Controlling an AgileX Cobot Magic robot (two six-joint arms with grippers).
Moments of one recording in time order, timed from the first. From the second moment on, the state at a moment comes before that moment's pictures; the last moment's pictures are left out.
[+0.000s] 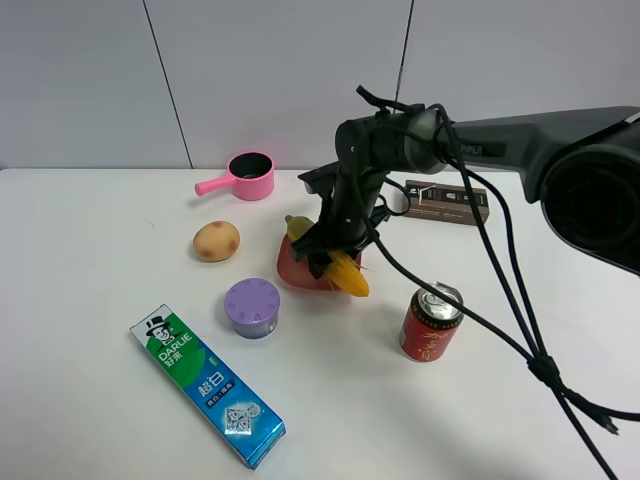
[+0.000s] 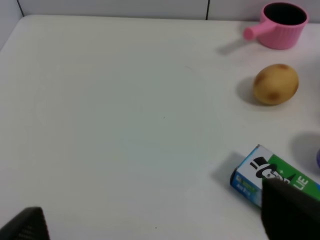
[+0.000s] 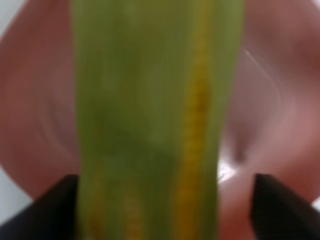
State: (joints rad) left arm 0.06 -0.01 -0.53 0.09 1.06 -0.08; right arm 0.57 2.25 -1.66 0.10 0.86 -0.05
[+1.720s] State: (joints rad) left arm 0.06 -0.01 -0.53 0.09 1.06 -0.08; right arm 0.34 0.63 -1.46 -0.38 1.22 -0.02
